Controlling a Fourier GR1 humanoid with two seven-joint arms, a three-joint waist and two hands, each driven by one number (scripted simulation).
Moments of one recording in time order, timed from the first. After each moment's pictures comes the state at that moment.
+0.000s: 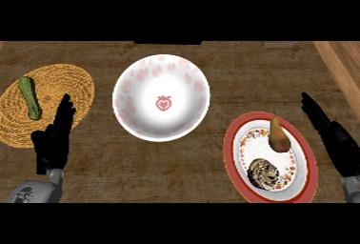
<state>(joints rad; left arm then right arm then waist) -0.10 0.37 -0.15 -1.36 0.17 0.39 -0.04 -0.06 -0.58 0.20 -1.56 -0.12 -0.11 0.04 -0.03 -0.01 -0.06</state>
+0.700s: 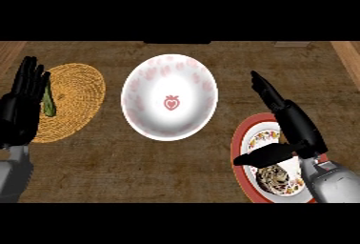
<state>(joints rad) -0.23 0.46 0.01 -1.46 0.31 0.20 -0.08 -0.27 -0.41 0.30 -1.66 -0.11 -0.06 0.12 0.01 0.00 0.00</state>
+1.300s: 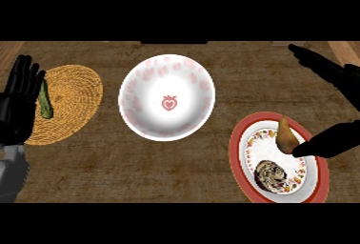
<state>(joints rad) -0.23 0.46 0.04 -1.46 0.31 0.18 -0.07 -0.44 -0.75 0.17 -1.79 -0.15 0.24 0.46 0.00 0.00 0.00</state>
